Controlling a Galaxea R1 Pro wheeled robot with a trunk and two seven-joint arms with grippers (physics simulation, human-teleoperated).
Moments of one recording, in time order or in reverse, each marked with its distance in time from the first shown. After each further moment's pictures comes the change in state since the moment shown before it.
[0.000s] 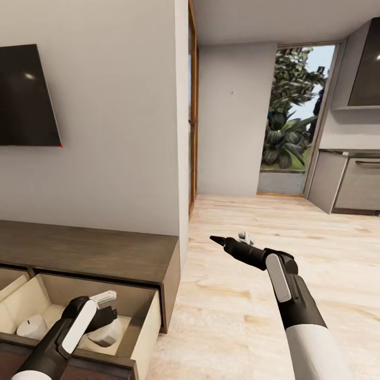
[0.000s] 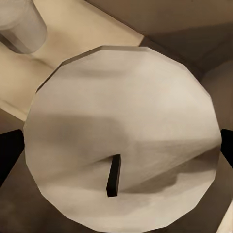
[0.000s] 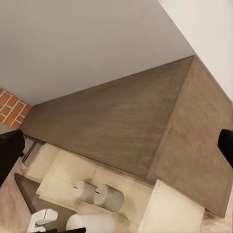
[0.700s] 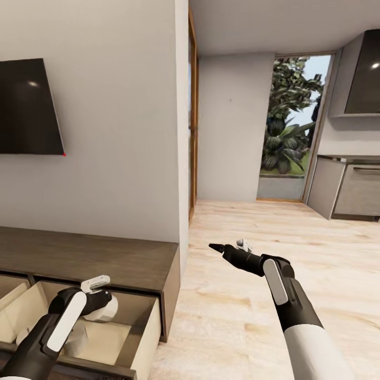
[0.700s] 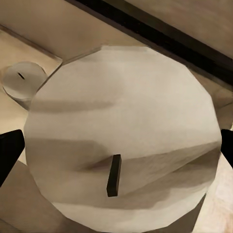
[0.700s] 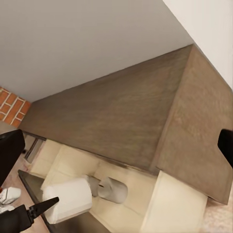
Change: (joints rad) left arm 0.030 0.045 0.019 -0.212 0.014 0.011 0.009; right arm 0.000 -0.002 -0.004 0.098 0.004 -0.007 0.003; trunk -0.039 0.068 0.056
